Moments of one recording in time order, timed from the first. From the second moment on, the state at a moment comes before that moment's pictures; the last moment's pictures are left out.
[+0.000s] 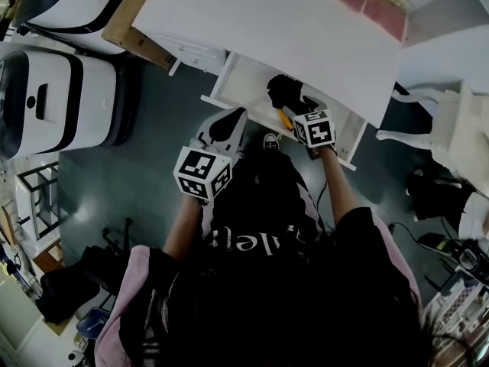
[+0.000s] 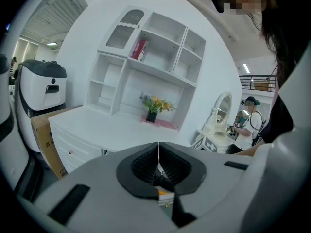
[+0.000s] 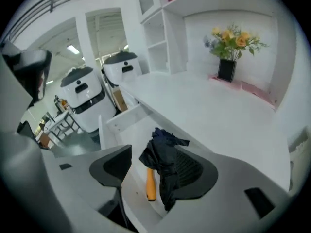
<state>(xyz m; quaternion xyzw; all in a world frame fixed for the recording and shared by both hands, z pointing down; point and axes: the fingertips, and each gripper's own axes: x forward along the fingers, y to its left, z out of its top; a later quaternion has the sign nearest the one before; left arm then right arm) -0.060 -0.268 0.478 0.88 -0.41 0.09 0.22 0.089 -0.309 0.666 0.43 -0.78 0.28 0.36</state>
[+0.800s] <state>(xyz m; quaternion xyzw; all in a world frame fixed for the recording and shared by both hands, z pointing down) -0.093 -0.216 0.421 0.91 -0.38 0.04 0.18 0.016 -0.225 0.460 0.50 -0.83 0.25 0.06</state>
